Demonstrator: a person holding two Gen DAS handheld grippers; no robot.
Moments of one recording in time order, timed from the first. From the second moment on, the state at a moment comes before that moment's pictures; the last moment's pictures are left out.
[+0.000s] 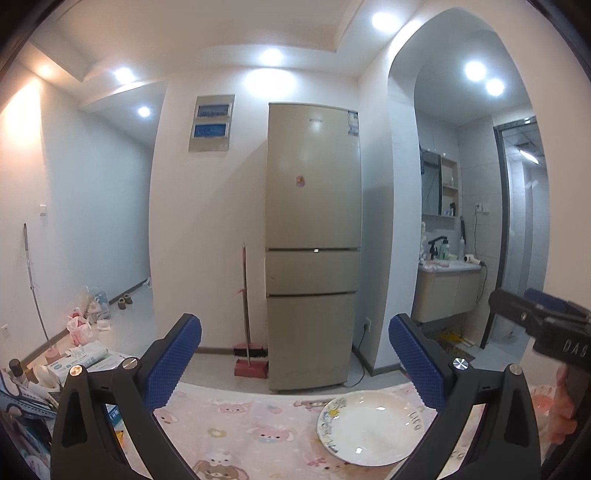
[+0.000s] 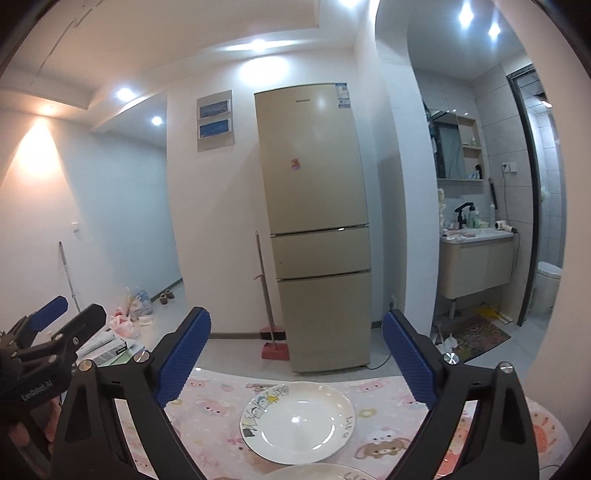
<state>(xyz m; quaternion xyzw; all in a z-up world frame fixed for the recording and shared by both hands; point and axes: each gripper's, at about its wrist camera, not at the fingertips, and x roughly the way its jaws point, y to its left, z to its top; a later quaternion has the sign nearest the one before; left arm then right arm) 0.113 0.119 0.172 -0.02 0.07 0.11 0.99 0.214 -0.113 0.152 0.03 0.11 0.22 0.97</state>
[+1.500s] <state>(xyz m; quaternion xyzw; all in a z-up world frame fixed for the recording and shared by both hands) 0.332 0.138 -0.046 -0.13 0.45 0.00 0.89 0.390 -0.129 -0.047 0.04 0.48 0.18 0.86</state>
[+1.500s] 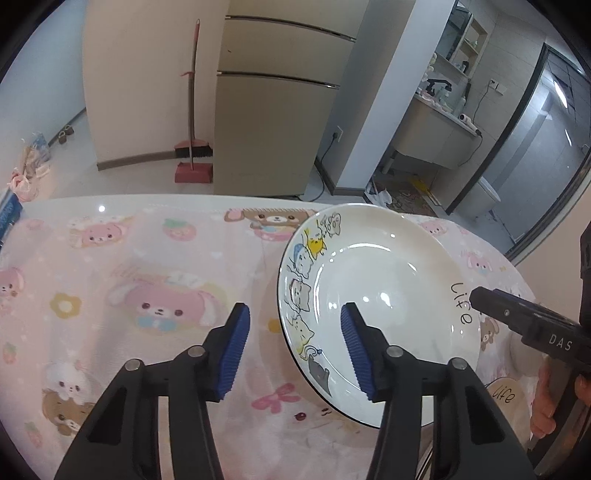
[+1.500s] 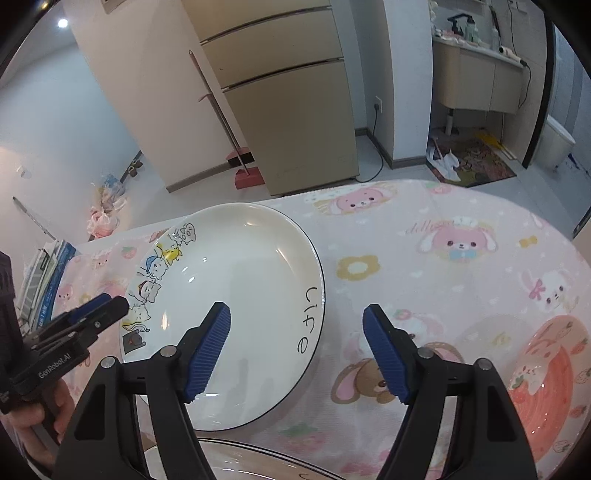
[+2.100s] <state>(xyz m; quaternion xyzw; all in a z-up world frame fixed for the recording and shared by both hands) 0.335 0.130 -0.068 -0.12 0.45 0.00 0.88 0.399 -0.120 -0.080 0.07 0.52 0.21 0.82</state>
